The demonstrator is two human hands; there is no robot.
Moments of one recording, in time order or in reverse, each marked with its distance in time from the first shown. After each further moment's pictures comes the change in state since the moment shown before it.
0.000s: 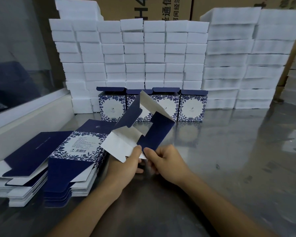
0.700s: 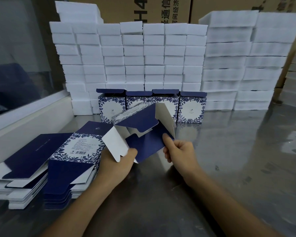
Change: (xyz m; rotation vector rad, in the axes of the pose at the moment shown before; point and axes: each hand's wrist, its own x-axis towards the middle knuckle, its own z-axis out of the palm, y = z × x) left_hand 0.003 0.011 -0.016 0.140 0.059 0.167; right_hand 0.011 0.009 -0.021 0.300 0.328 0.075
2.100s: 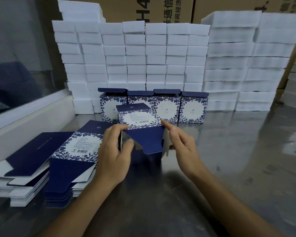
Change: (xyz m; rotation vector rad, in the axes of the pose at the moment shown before) left_hand 0.006 0.001 -0.009 0.214 0.045 0.551; right_hand -0.006 -0.018 -0.009 -0.035 -0.170 -0.309
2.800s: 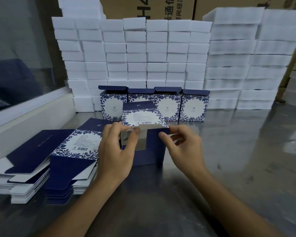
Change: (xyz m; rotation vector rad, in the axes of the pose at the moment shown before) left_hand -0.003 0.010 0.003 0.015 0.123 0.020; right_hand -0.002 0.002 0.006 -0.290 0.232 -0.160
